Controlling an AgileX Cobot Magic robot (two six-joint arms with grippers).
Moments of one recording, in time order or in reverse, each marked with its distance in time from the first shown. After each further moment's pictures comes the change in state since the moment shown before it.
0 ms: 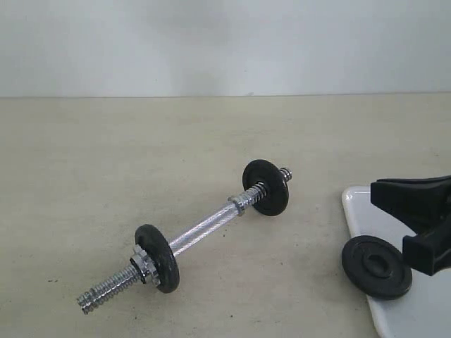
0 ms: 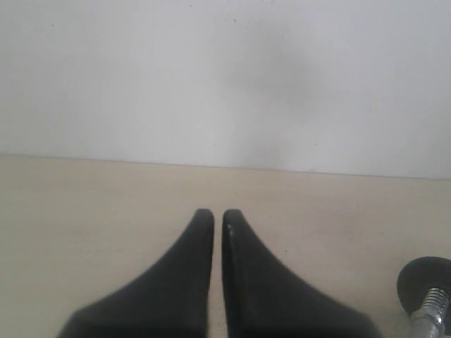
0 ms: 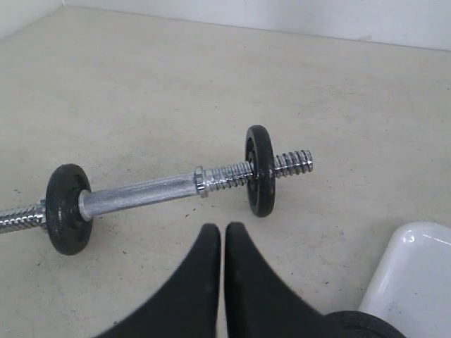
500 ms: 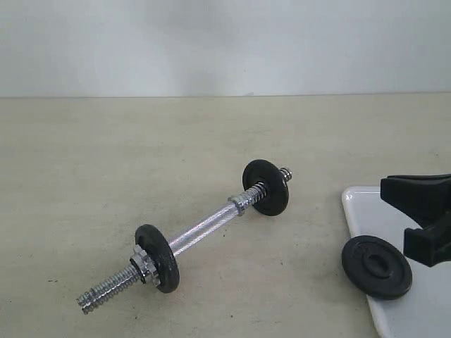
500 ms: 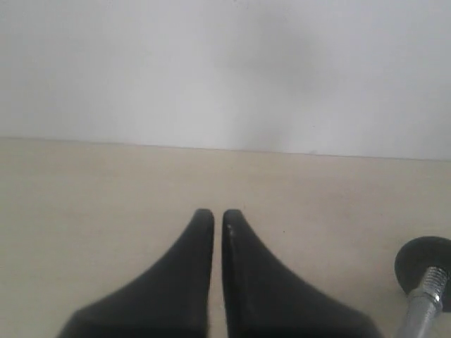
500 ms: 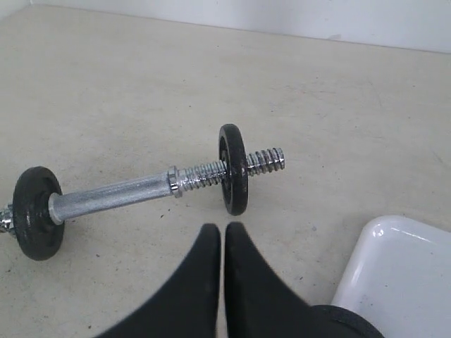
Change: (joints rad) left arm 0.000 0.047 0.000 0.029 -0.014 -0.018; right arm 0.000 0.000 0.000 -0.002 0.064 0.000
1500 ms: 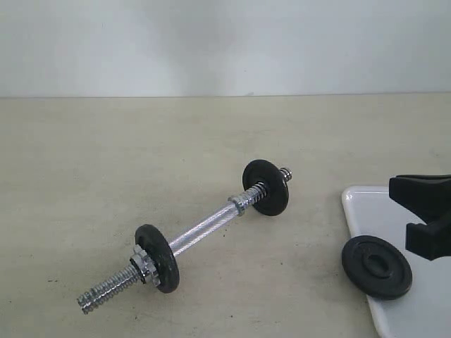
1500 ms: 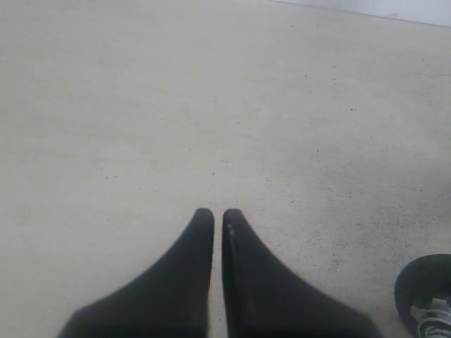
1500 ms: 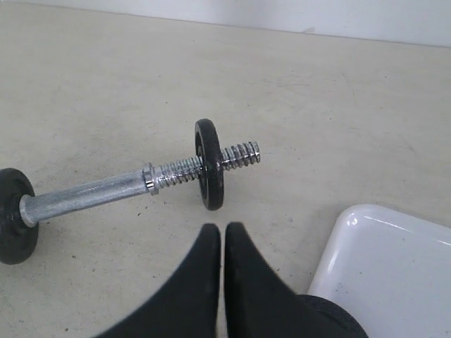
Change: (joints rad) left arm 0.000 0.360 -0.002 0.040 0.069 -0.029; right arm 0.000 0.000 0.000 -0.030 0.054 0.041
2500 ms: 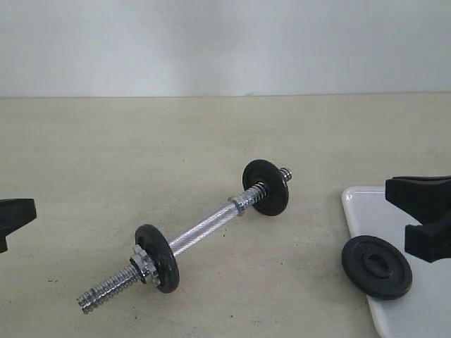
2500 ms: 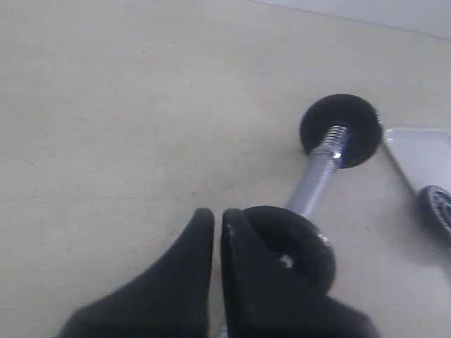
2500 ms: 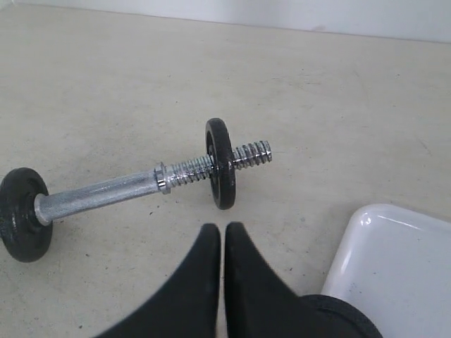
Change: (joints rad) left arm 0.000 0.000 0.000 -0.015 -0.367 0.004; right arm 0.000 0.000 0.000 -0.004 -0.021 0.014
